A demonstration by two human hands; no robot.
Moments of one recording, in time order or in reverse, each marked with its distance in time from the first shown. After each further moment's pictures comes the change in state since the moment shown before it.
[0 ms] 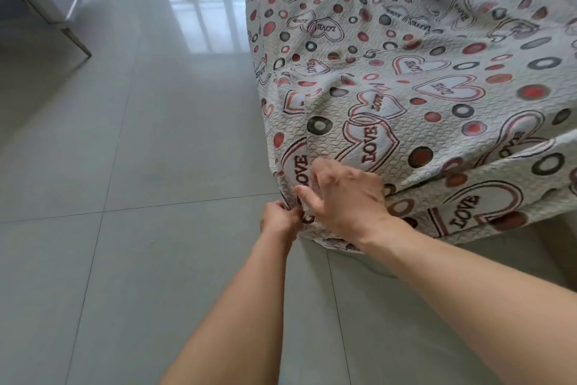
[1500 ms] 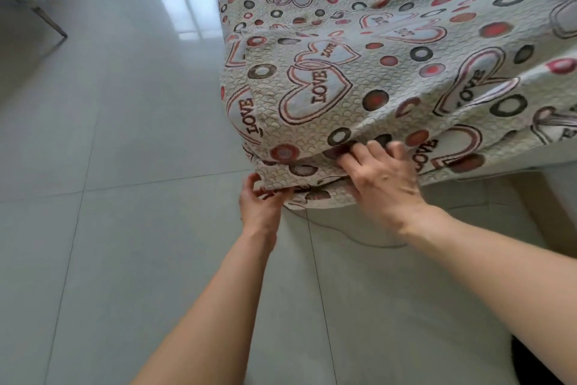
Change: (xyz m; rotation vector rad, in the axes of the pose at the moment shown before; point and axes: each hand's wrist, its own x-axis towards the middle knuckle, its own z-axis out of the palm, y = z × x) left_hand -0.061 -0.040 0.046 -0.509 0.039 0.245; right_hand -0.082 0.126 0.045 -0.355 0.183 -0.195
